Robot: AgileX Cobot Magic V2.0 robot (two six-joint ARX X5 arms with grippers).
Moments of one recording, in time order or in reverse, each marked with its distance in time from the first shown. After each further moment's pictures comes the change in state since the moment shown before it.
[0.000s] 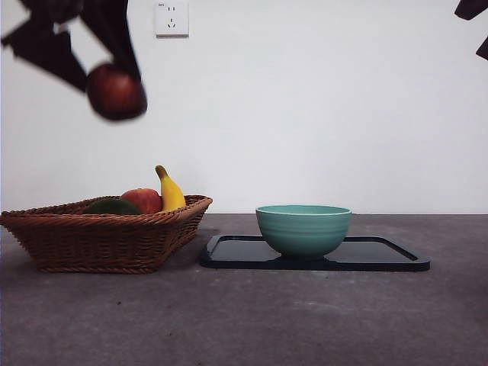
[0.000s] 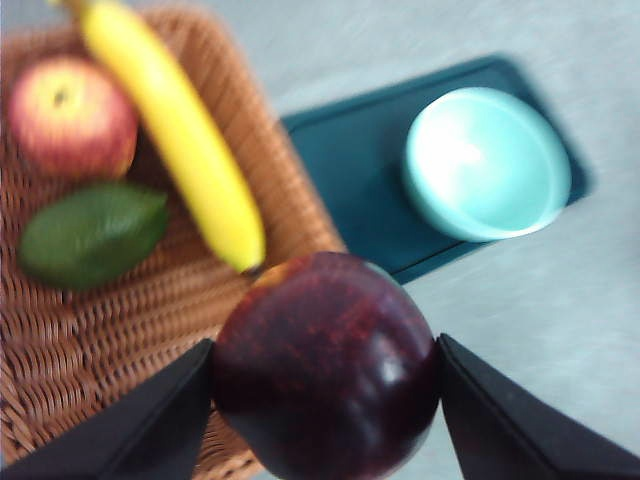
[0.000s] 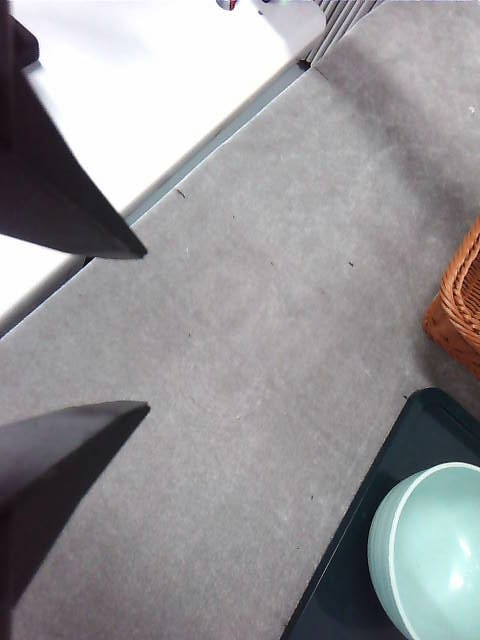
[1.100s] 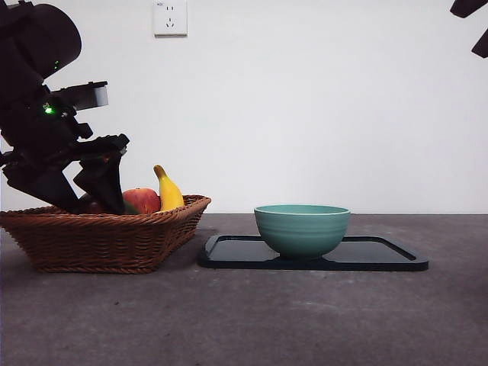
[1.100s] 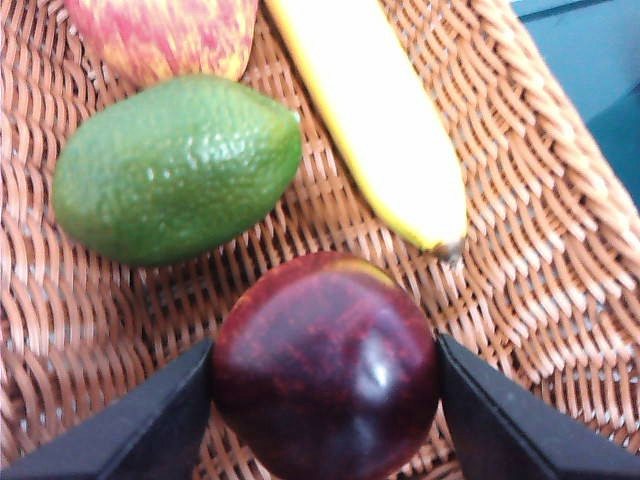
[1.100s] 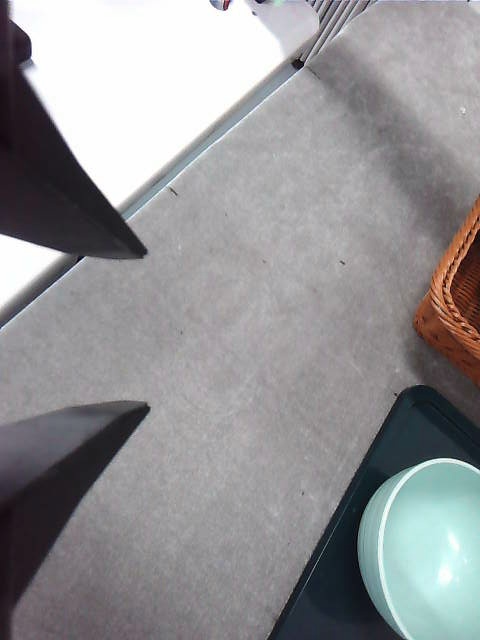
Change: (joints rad) left arm 0.042 0.186 -0.346 0.541 -0.163 0.063; right arm 0.000 0.000 0.000 0.015 0.000 0.000
